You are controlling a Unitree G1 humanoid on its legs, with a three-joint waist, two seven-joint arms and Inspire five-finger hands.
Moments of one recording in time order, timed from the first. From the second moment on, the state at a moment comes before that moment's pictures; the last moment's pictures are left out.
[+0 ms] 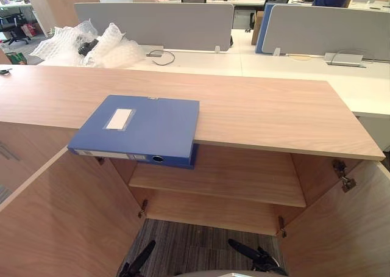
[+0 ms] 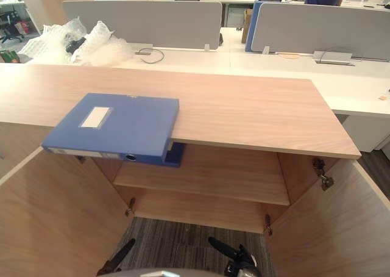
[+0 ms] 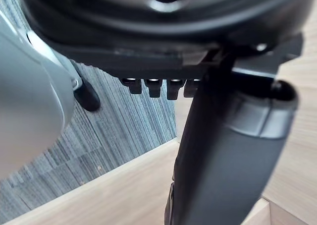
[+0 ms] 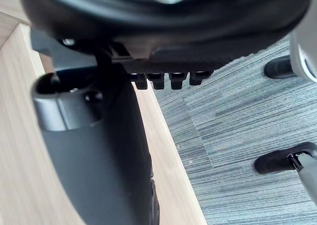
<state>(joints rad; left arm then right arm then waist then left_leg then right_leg) 0.14 0.01 0.30 1.04 -0.75 -0.12 0.04 0.01 0.06 -0.29 1.12 0.20 -0.02 -0.12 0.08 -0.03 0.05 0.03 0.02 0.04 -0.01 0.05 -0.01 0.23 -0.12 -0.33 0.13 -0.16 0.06</state>
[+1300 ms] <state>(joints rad) 0.36 0.10 0.02 -0.58 0.49 -0.17 0.68 0.03 0.07 -0.19 1.09 0.08 0.02 -0.24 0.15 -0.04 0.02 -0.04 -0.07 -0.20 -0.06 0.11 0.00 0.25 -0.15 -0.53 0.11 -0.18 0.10</state>
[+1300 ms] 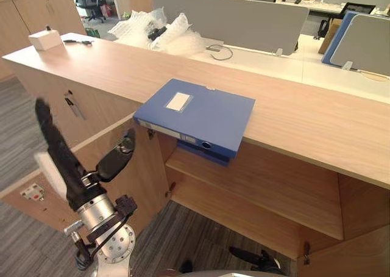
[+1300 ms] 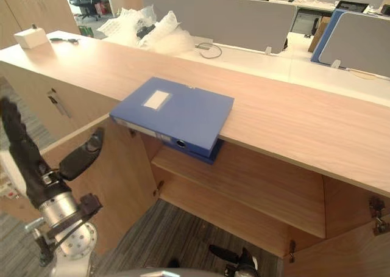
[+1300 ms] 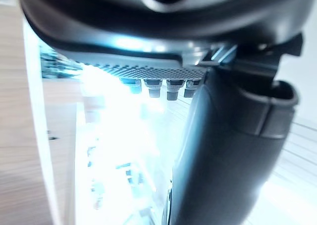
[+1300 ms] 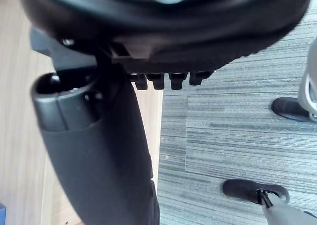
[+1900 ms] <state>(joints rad) 0.38 0.30 -0.04 -0.58 0.80 -0.21 0.61 0.02 0.00 -0.17 1.20 0.00 0.00 -0.21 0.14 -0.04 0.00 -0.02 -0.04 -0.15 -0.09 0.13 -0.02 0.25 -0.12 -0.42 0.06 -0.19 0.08</state>
